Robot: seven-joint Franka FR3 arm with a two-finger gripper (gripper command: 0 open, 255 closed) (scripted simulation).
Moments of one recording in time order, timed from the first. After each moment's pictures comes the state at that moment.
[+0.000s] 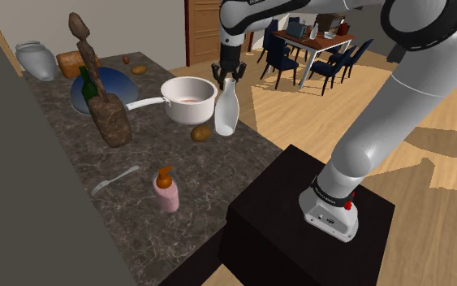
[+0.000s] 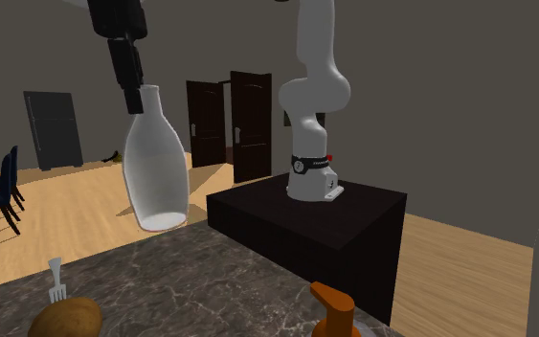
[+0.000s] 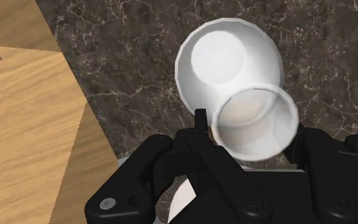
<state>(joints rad) -0.12 -0.03 0.10 -2.05 0.03 1.95 0.39</state>
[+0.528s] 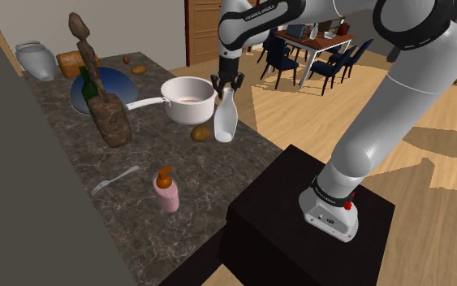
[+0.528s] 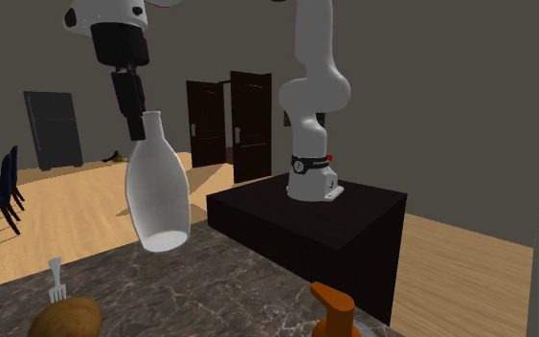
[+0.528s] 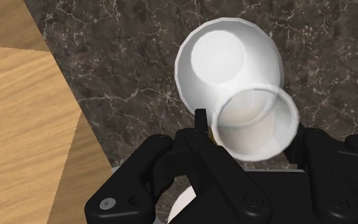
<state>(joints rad) -0.12 0.01 0.10 -2.11 0.03 2.05 0.39</state>
